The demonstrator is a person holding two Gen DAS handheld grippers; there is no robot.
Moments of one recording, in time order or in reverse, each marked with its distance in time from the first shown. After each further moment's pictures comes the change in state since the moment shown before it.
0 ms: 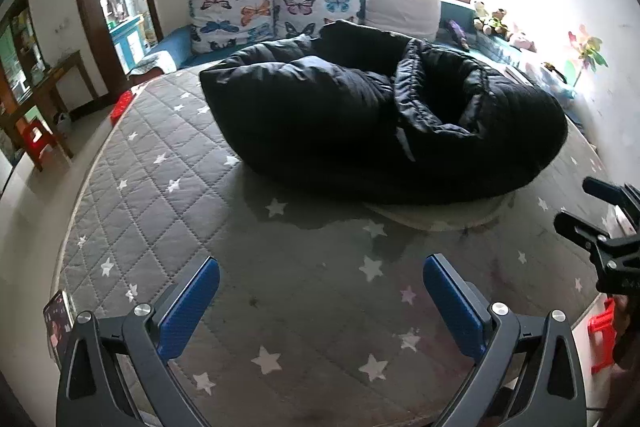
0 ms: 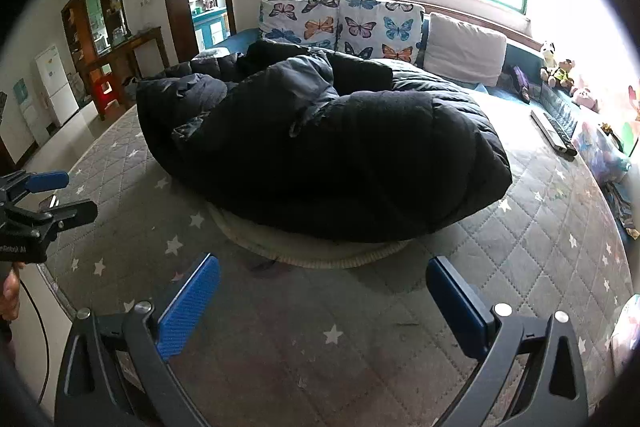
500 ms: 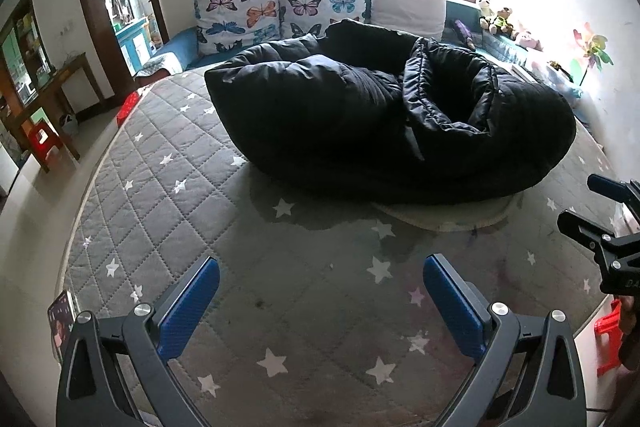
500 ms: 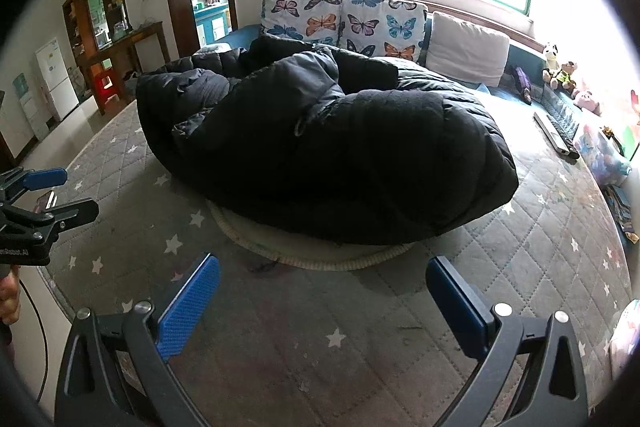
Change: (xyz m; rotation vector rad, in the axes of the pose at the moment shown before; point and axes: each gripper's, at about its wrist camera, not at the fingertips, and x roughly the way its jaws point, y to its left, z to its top) left arm 0.004 0.003 0.001 -0.002 0.007 0.030; right arm 0.004 0.005 0.002 -0.012 0.011 -0.004
